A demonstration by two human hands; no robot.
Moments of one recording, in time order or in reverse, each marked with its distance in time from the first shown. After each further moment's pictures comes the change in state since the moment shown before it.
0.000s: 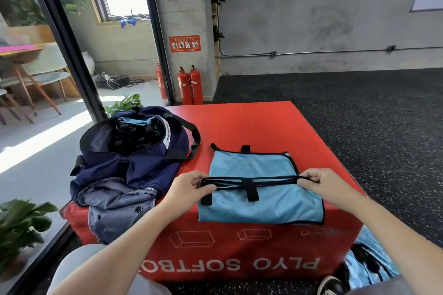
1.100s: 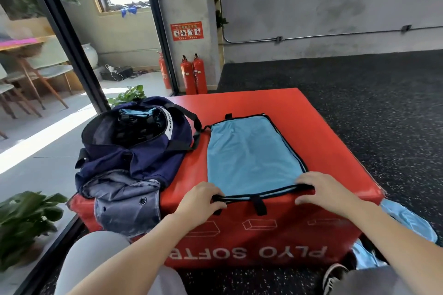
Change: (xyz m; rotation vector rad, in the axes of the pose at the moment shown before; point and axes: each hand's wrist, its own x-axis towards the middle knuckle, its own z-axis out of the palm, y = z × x) left_hand -0.006 -0.038 0.038 0.542 -0.141 0.138; right_hand 0.013 0.042 0.028 -0.480 -0.139 -0.085
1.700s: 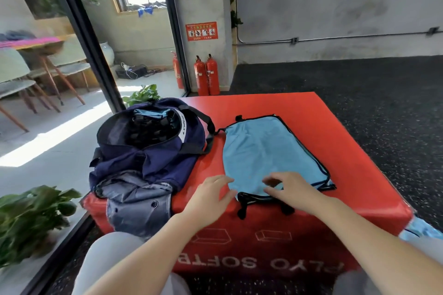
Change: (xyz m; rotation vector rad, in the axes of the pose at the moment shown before) left_hand 0.010 -0.003 -0.013 -0.084 0.186 -0.034; right_hand 0.062 -0.107 0.020 0.249 0.016 -0.065
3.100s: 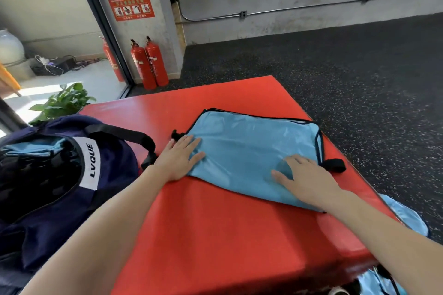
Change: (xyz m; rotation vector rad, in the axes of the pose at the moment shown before) left_hand 0.281 -0.071 0.076 0.494 -0.396 0.130; right_hand 0.064 0.126 -0.073 -0.447 0.126 0.428
